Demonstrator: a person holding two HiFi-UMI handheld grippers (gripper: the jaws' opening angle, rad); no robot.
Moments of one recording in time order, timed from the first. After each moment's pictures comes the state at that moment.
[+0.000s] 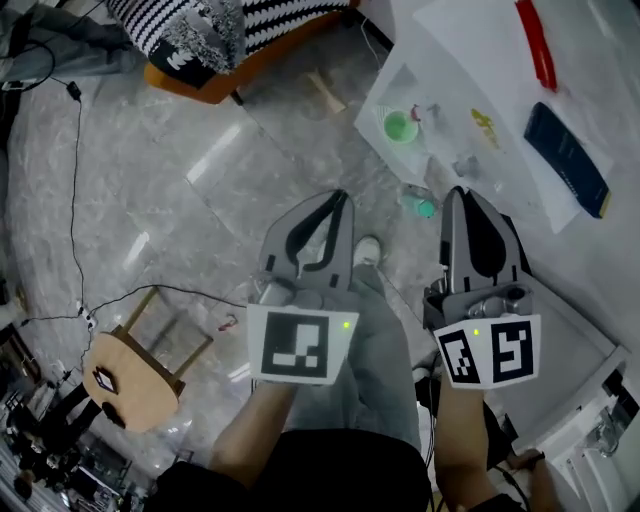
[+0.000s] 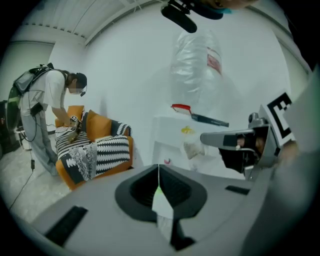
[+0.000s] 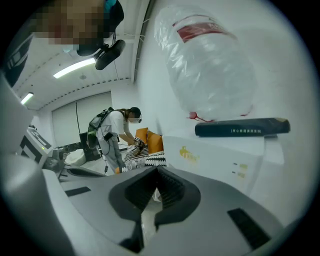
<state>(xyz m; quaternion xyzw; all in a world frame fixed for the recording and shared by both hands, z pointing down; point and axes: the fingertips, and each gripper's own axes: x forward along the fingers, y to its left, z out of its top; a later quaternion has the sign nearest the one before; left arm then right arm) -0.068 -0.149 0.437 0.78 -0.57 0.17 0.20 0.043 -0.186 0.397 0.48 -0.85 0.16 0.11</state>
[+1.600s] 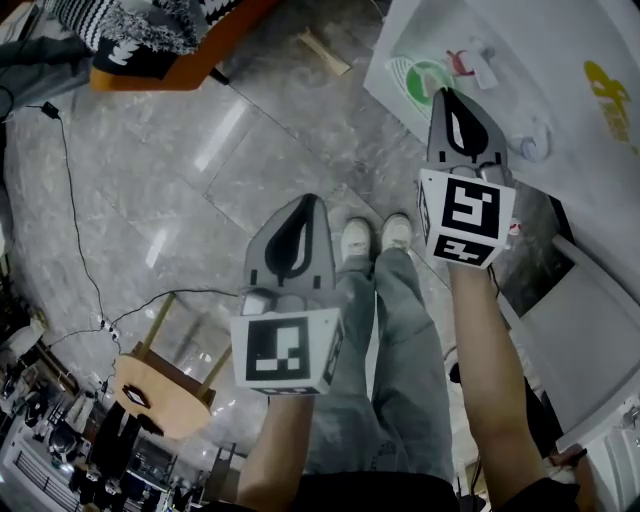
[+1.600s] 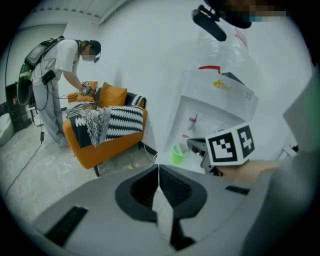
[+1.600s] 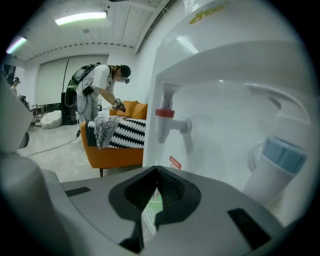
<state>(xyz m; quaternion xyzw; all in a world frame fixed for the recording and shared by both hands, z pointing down) -0.114 -0.132 0.593 0.72 -0.59 0.22 0.30 0.031 -0.273 0.631 0.56 -0.79 0.08 0.25</state>
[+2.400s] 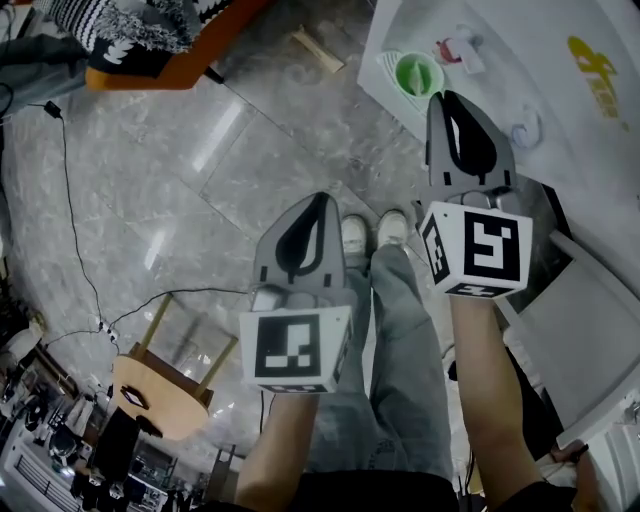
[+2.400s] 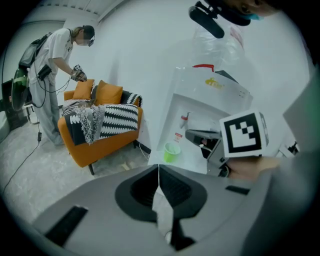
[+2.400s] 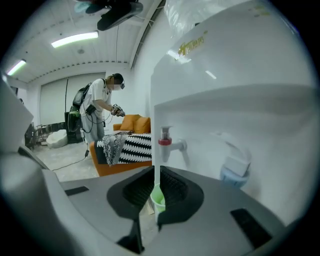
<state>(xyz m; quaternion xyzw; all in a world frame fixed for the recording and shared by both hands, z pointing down) -0.089 -0.125 0.593 0.73 -0.57 0.21 0.31 0.028 -0.247 0.583 0.54 -0.81 0.11 0.17</state>
